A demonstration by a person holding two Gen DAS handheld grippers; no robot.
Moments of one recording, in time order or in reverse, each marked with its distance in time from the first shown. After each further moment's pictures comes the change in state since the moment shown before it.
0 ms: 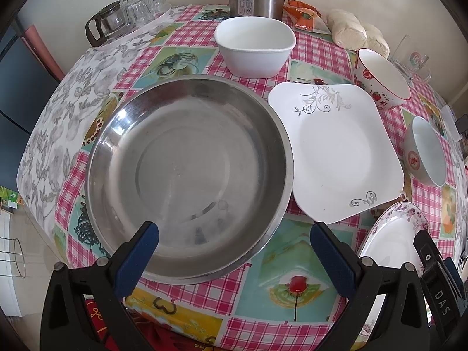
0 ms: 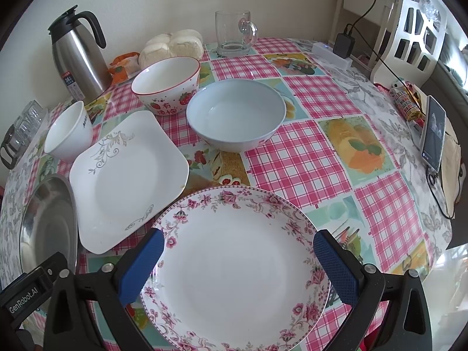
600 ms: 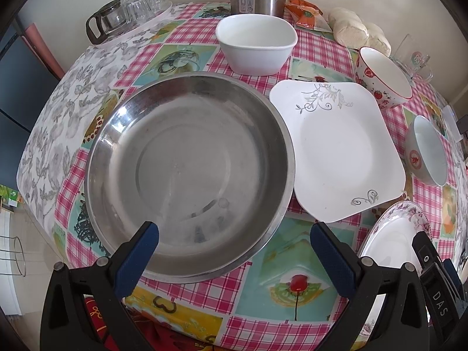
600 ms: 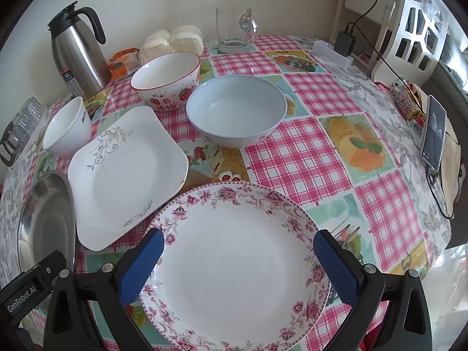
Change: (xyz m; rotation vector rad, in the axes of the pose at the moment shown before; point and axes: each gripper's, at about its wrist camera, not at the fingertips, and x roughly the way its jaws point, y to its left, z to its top) left arm 0.001 0.002 -0.003 -0.001 0.003 0.000; right arm 0.002 0.002 -0.001 -0.008 0.017 -0.010
